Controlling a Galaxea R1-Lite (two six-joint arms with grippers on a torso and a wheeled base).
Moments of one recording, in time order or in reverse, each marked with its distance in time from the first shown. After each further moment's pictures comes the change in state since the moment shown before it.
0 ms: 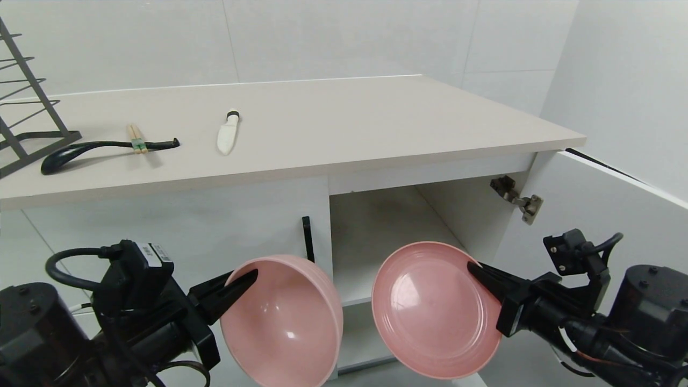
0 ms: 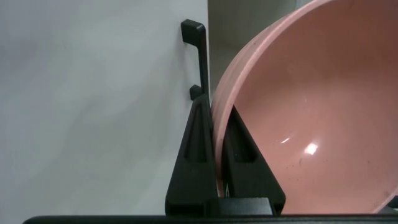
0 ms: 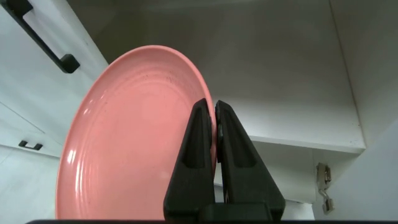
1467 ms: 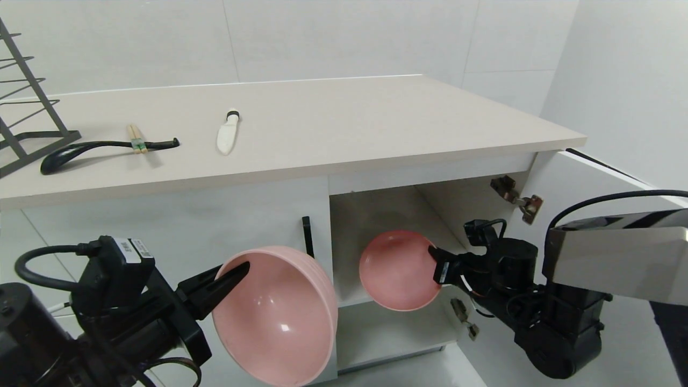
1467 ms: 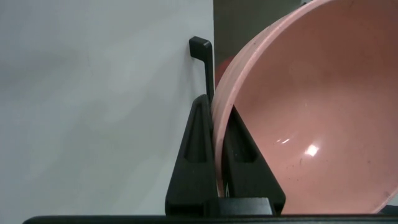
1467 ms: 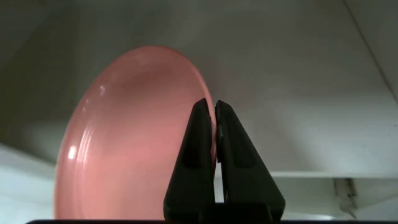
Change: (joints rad) left arm 0.013 -0.046 0.000 0.000 0.000 -0.001; right arm -0.141 0.573 -0.495 0.000 0.003 0.121
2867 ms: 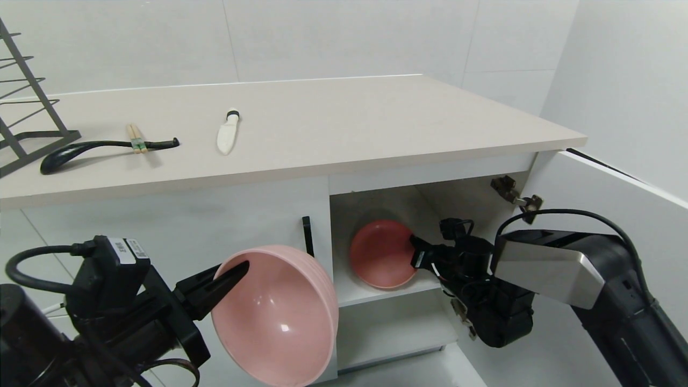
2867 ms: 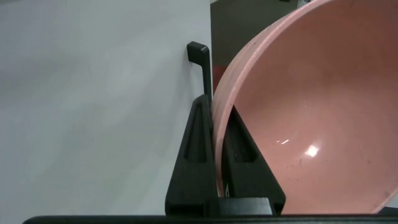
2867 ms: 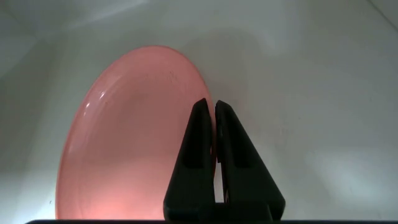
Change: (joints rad) left arm -0.008 -0.015 0.000 0.000 0.000 0.000; right arm -0.032 0.307 -0.426 0.016 0.016 0.025
